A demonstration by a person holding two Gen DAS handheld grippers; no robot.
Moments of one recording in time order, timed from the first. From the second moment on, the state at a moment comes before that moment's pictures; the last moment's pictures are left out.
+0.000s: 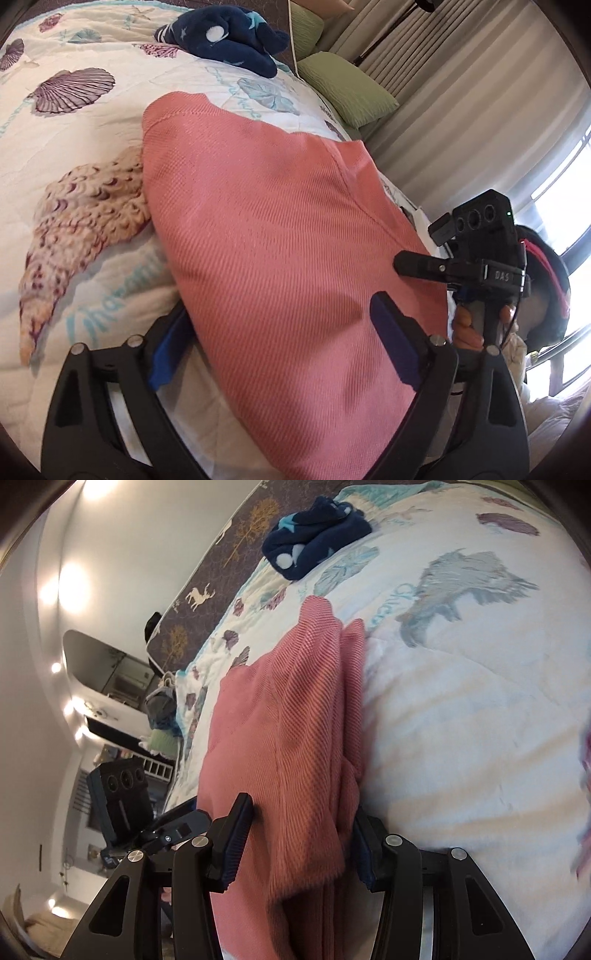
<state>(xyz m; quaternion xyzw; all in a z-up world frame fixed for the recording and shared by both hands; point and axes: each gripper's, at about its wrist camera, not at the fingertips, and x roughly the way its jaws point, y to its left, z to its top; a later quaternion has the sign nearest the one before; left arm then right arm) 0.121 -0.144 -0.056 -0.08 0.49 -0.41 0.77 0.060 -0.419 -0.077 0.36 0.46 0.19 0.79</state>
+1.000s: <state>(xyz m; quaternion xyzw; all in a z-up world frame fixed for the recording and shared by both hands) 0.091 -0.143 0.059 -0.01 0.36 -0.40 0.84 0.018 -0.398 0.037 0.26 0.35 0.16 0.89</state>
